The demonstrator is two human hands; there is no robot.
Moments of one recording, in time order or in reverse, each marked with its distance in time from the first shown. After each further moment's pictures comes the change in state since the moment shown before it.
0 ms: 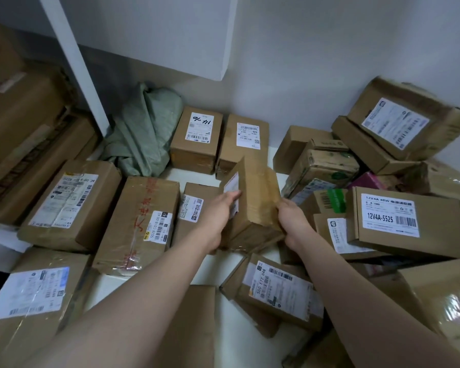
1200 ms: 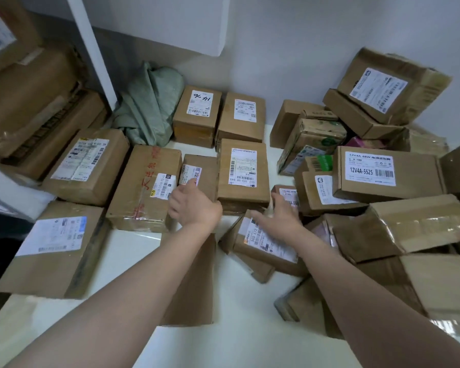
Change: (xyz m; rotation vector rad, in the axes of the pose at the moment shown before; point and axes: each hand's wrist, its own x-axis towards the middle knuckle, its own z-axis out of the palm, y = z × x) left_hand -0.064 -0.062 -0.018 0.870 0.668 0.120; right_hand -0.044 0.092 -0.037 -0.909 0.008 -0.410
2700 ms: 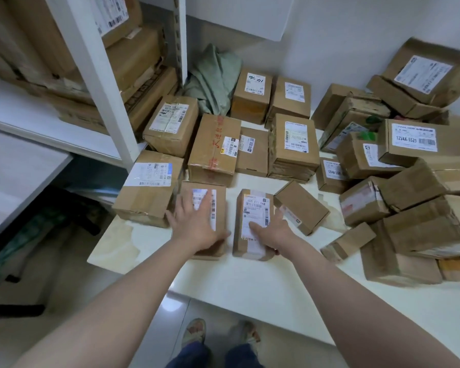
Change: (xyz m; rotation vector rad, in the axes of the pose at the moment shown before) left_hand -0.067 -0.226 -0.096 0.344 -0.259 0.306; right_hand -0.153 -0.061 0.152 0.180 -0.183 0.186
